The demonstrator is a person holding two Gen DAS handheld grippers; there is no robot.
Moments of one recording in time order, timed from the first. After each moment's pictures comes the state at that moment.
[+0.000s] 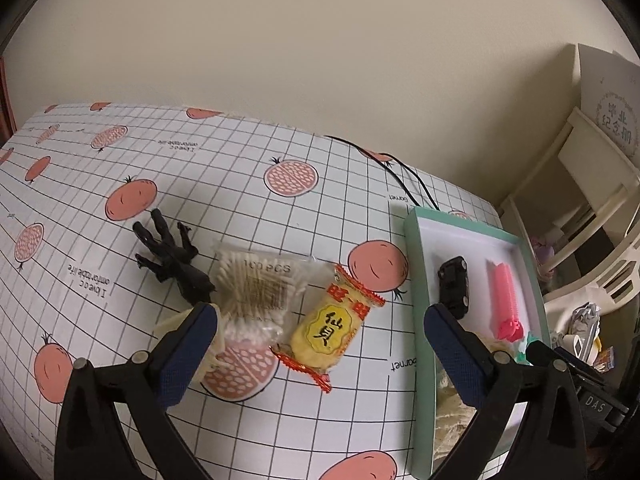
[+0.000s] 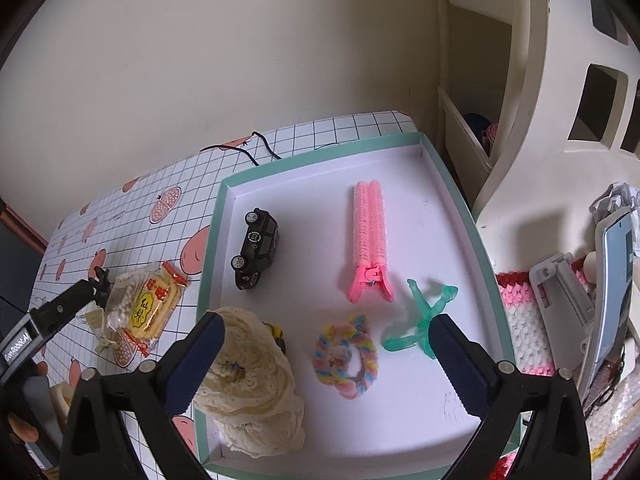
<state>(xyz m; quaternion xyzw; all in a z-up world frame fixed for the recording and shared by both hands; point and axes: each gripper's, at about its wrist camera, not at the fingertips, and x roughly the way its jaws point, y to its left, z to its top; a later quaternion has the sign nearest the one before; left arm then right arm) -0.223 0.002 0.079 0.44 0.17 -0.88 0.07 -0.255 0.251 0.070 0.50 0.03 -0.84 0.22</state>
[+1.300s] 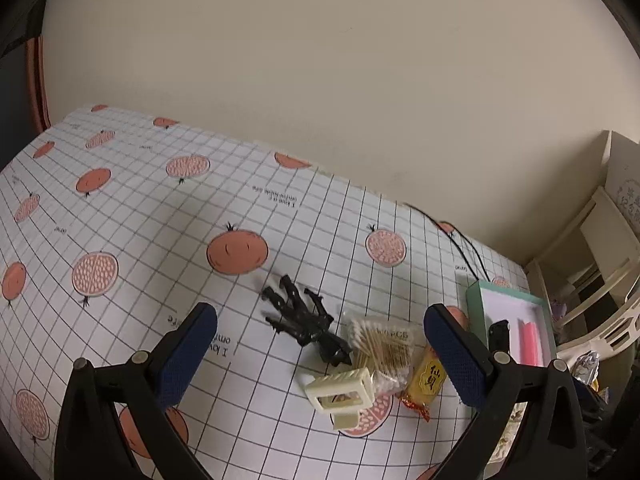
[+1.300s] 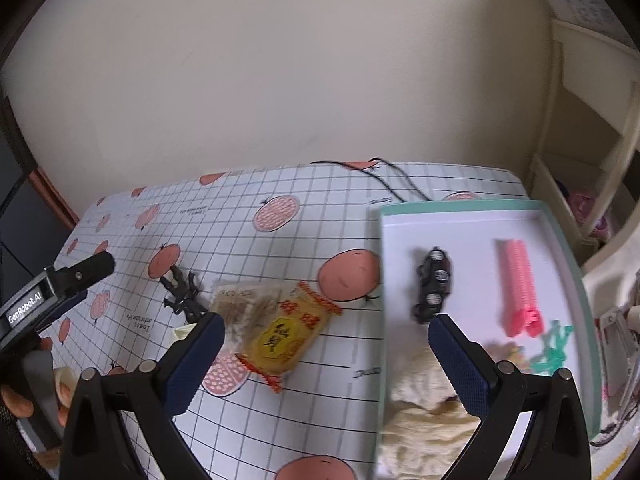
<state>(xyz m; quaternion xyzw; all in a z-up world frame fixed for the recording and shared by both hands) -0.191 -0.120 0.107 0.39 0.21 -0.89 0.12 -0.190 0.113 0.099 0.44 0.07 -0.85 0.29</state>
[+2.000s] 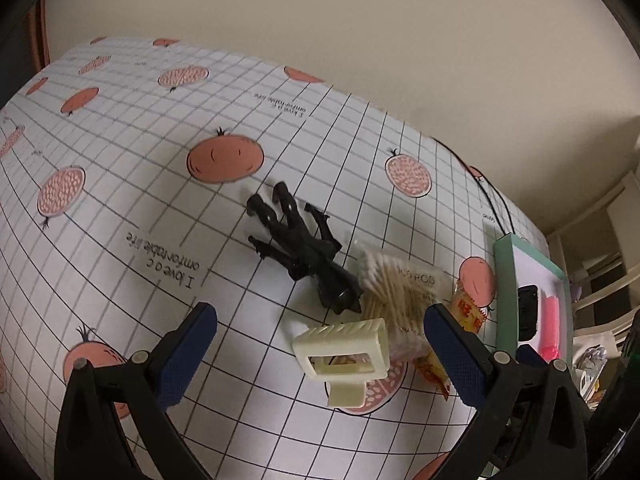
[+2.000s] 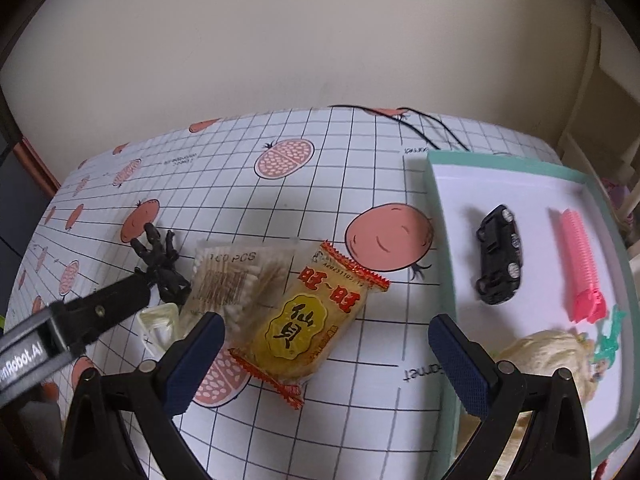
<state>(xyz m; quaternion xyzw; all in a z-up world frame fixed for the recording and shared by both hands) -0.206 -0.105 0.038 0.48 0.25 -0.83 0.12 -0.195 0.066 0.032 0.48 0.10 -0.83 0.28</state>
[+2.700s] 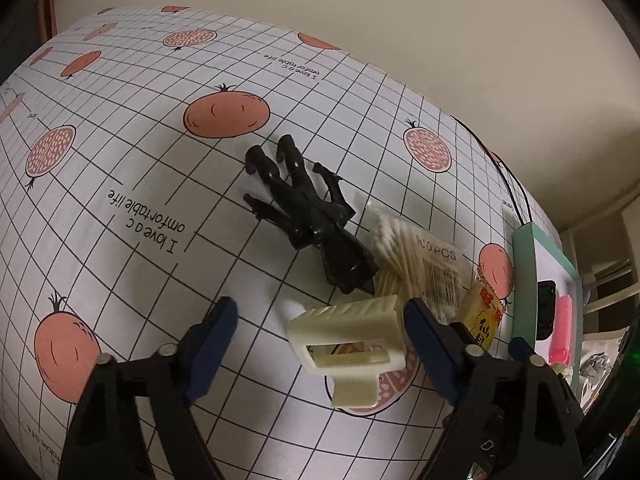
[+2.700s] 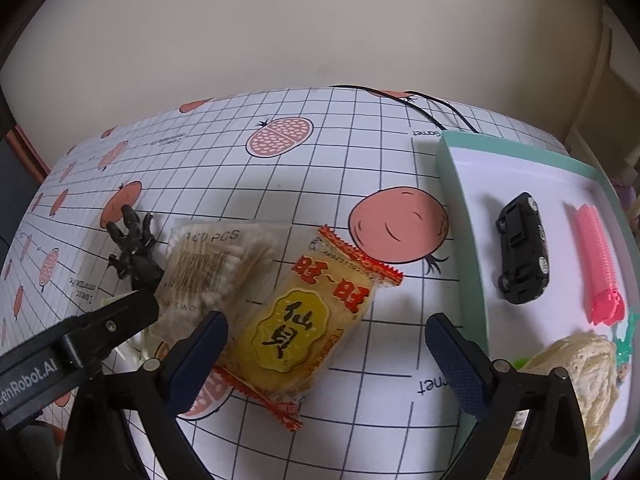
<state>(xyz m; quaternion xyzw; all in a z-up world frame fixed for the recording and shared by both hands) -0.211 -0.097 0.009 0.50 0.27 -0.81 0.13 -0.198 0.054 0.007 0.48 0.13 -0.82 0.27</state>
